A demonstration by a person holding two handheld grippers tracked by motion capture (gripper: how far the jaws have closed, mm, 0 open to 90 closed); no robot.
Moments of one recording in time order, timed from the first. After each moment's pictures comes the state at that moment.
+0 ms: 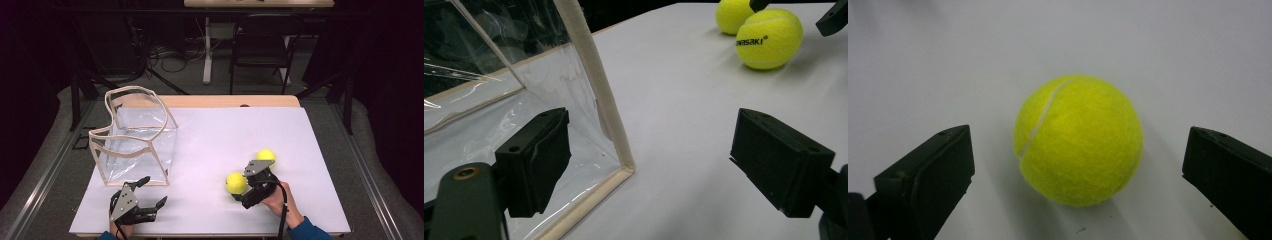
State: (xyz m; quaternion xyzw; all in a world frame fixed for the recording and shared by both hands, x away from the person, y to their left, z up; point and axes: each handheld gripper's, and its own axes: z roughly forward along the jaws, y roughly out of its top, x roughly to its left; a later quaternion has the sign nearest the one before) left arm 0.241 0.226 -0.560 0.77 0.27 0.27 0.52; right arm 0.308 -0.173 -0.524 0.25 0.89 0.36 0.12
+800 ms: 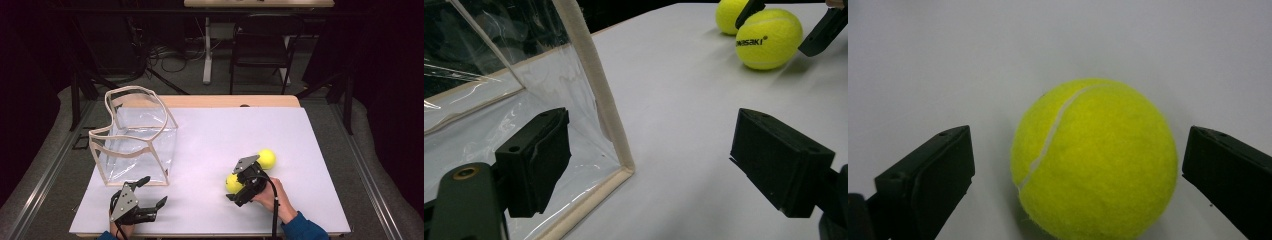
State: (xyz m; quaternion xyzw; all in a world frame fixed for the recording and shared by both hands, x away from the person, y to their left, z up) left arm 0.241 0.225 -0.559 0.77 0.27 0.27 0.52; right arm 0.324 -0.151 -0.534 0.25 0.91 0.31 0.08
